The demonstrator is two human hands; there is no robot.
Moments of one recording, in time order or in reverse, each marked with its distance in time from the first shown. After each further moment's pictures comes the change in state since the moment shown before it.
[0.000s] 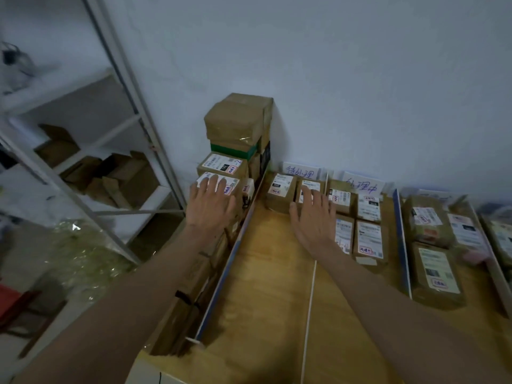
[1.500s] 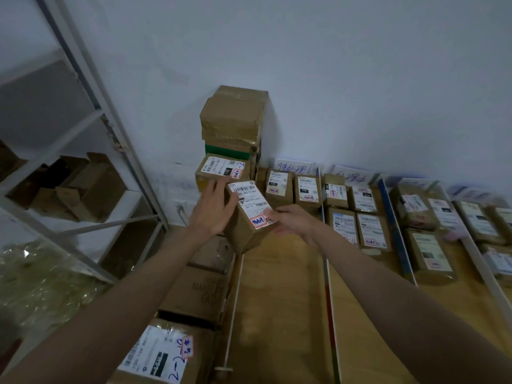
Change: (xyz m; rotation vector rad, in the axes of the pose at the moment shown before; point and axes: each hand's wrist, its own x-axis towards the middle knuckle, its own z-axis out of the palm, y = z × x) left_hand 0.057 -0.073 0.038 -0.698 -0.175 0.083; right_hand 0.042 -0.100 0.023 0.942 -0.678 0.448
